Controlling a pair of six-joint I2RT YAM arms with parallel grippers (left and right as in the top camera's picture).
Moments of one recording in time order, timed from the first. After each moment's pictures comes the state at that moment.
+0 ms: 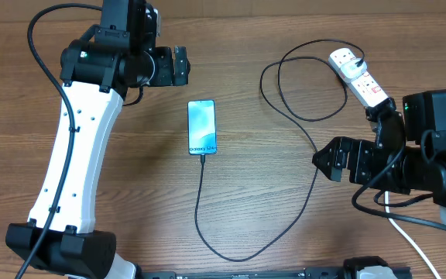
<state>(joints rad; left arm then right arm) -0.20 1.72 1.89 -1.15 0.08 -0.24 0.10 1.18 1.61 -1.64 -0.35 0.27</state>
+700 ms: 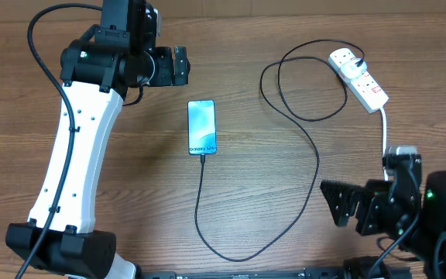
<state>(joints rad) -0.20 1.72 1.89 -1.15 0.08 -0.24 0.10 0.71 1.24 -1.34 -0.31 0.23</state>
